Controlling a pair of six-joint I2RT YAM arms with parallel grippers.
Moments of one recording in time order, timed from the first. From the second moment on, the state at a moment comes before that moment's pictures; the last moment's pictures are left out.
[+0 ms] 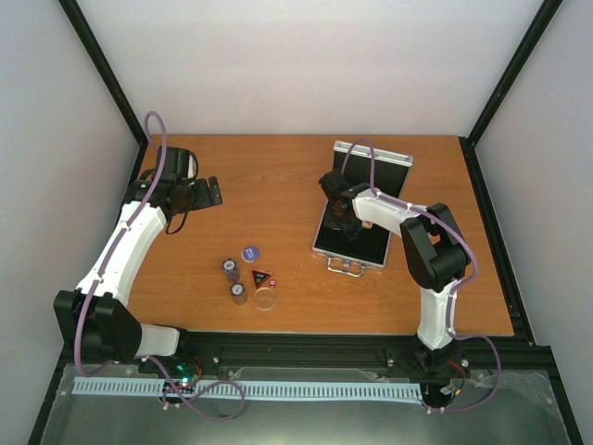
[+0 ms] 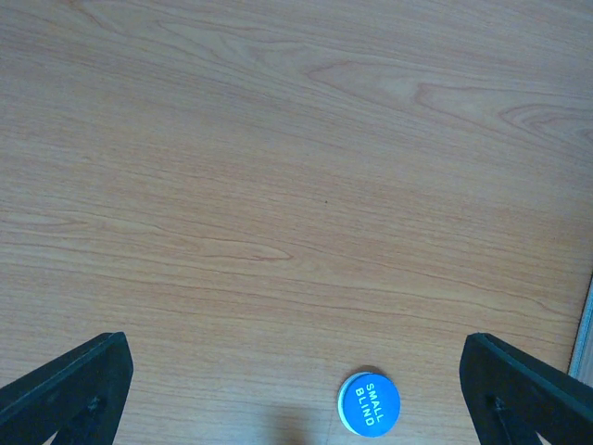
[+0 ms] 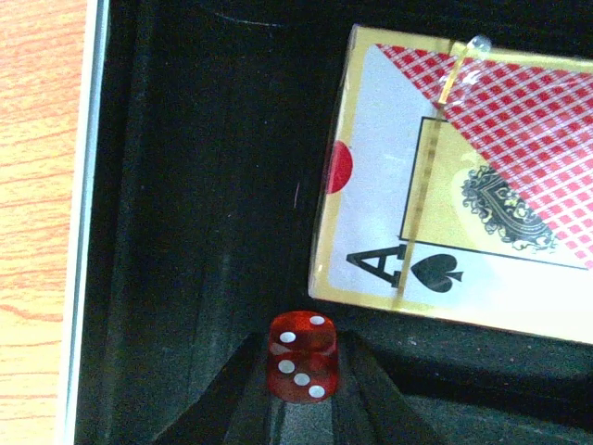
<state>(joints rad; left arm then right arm) -0.14 1.34 1.25 -0.84 -0.04 -0.38 0.54 1.96 1.36 -0.65 0.15 0.65</state>
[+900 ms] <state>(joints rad) -0.14 1.34 1.24 -0.84 -0.04 -0.37 0.54 1.91 1.30 -0.67 0.14 0.68</state>
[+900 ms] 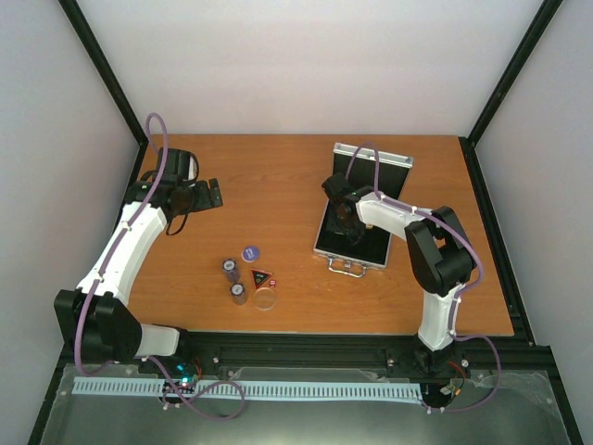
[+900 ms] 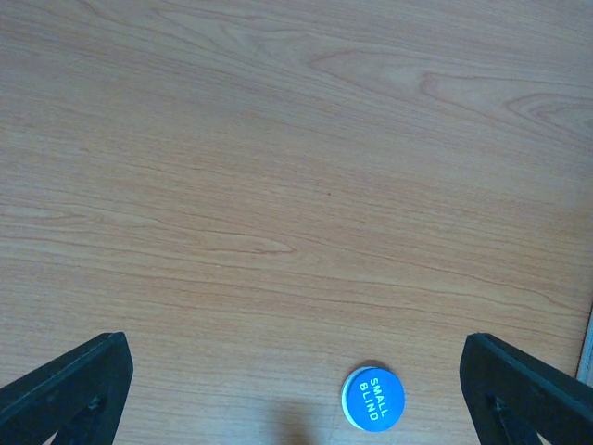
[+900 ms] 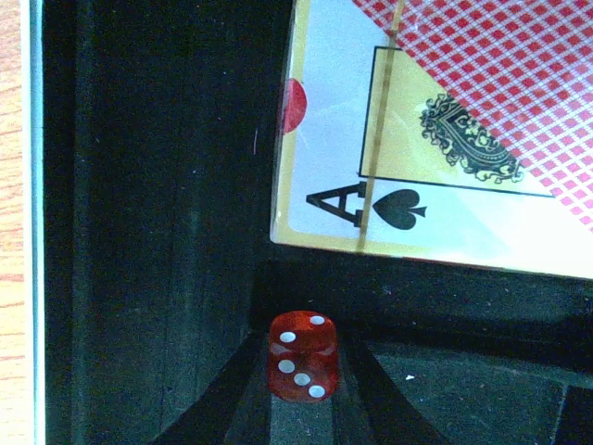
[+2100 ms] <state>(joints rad) -0.14 1.30 1.24 -0.84 -0.03 -0.37 0.53 1.91 1.31 -0.71 0.10 0.69</state>
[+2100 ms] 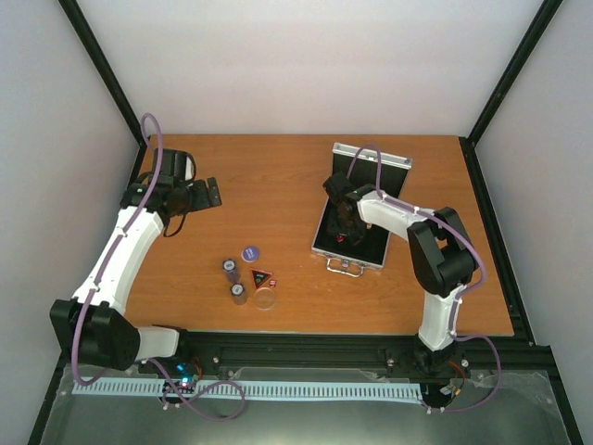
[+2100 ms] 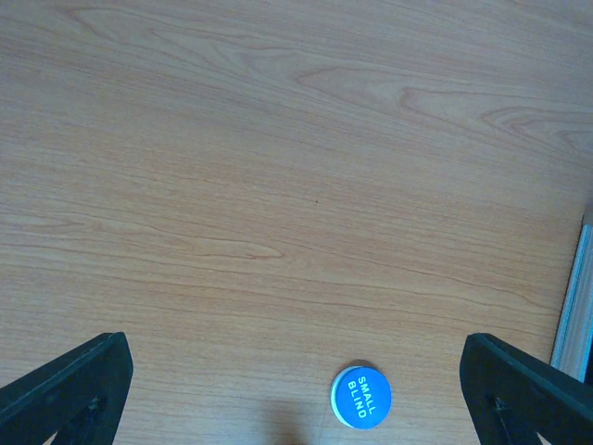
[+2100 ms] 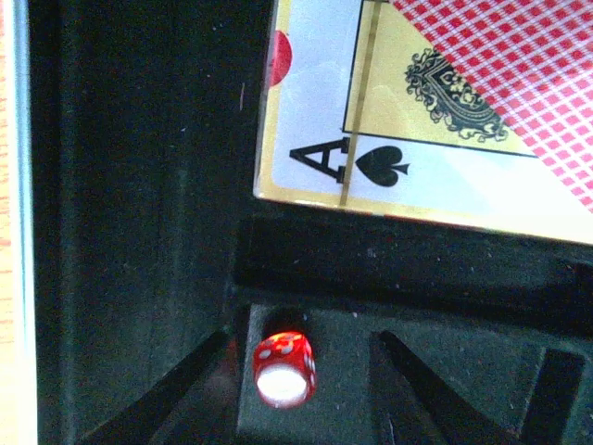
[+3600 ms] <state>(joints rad) -0.14 1.53 1.39 -0.84 -0.09 -0.41 0.52 1.88 1.46 -0.88 0.08 0.39</state>
